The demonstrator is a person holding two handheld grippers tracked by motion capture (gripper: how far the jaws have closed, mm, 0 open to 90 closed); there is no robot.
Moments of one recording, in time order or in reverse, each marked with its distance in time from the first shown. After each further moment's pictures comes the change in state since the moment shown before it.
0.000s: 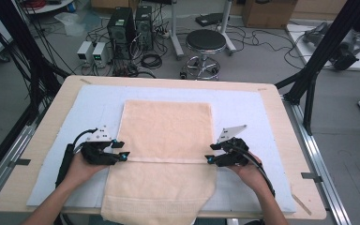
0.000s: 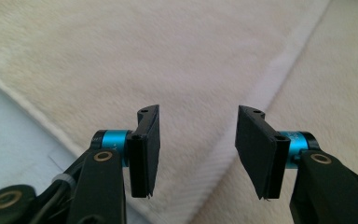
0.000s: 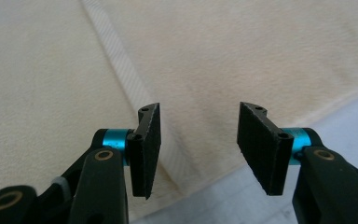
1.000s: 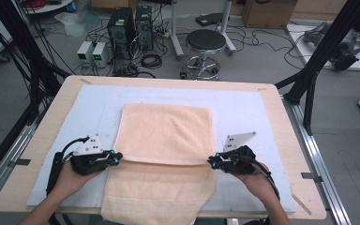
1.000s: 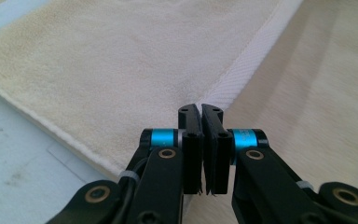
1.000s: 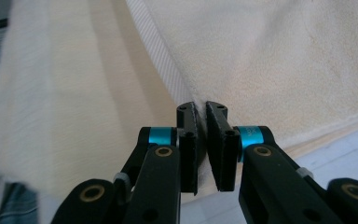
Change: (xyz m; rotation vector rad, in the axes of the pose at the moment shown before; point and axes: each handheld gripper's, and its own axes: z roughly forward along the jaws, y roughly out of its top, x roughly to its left) left arm -0.037 -0.003 -0.041 -0.049 0.019 0.106; right arm 0.036 -0.001 -0.039 -0.066 0.081 -0.056
